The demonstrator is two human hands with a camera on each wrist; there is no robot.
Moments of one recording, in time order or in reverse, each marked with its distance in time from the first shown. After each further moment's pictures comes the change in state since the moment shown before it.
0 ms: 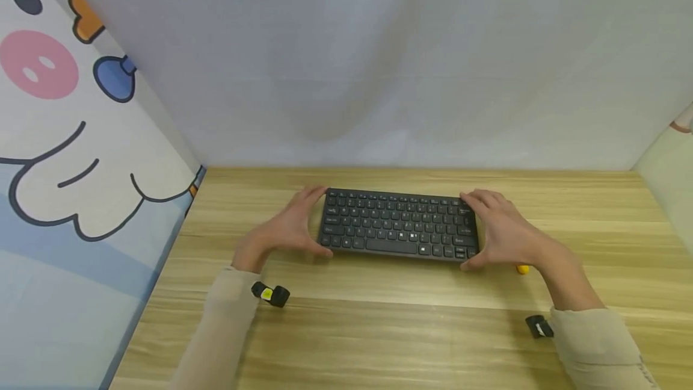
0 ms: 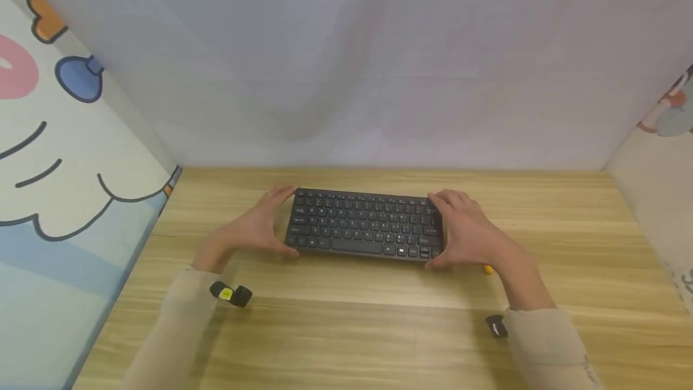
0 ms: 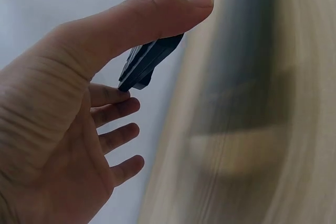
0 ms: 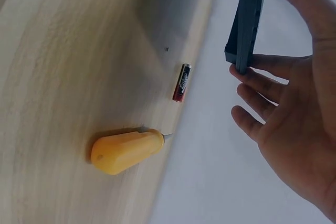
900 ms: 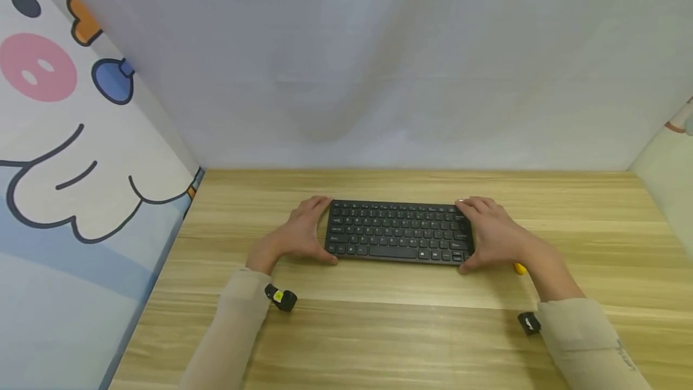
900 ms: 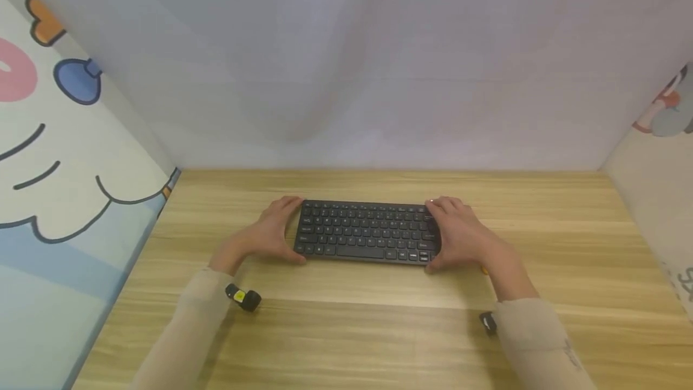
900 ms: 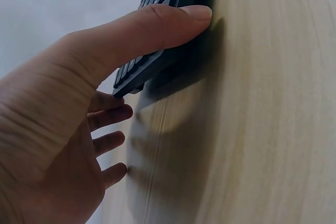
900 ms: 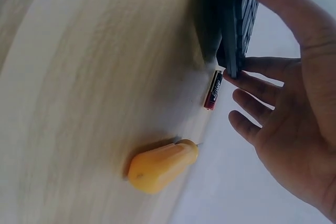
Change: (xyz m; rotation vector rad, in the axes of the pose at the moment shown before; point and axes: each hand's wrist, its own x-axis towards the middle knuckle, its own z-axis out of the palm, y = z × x) left_hand 0.015 -0.009 0.027 0.151 -0.047 -0.057; right_hand 0.011 0.011 0.016 -0.091 -0.046 -0.017
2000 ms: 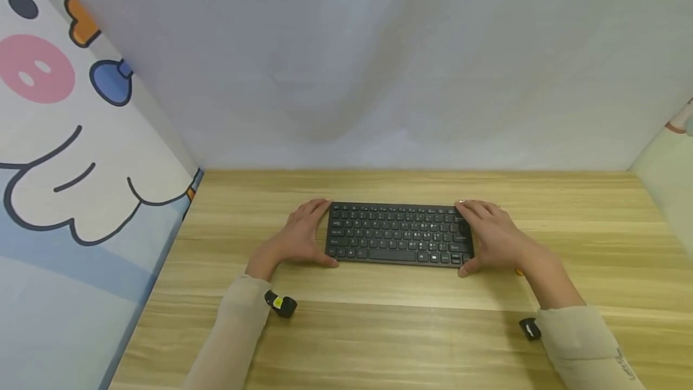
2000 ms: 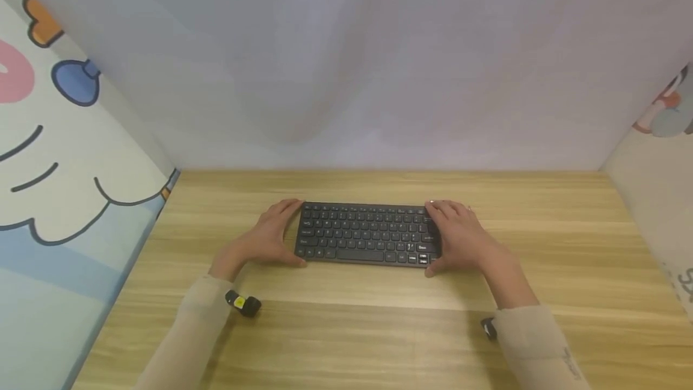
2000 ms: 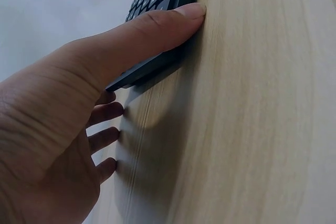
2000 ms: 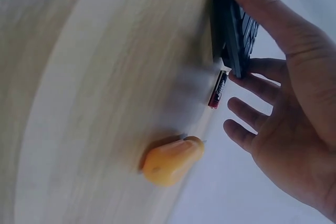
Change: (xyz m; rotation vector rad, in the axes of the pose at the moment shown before) left_hand -0.002 -0.004 0.009 -0.017 0.039 0.000; right_hand -0.004 0.002 0.006 -0.016 -0.017 0.048
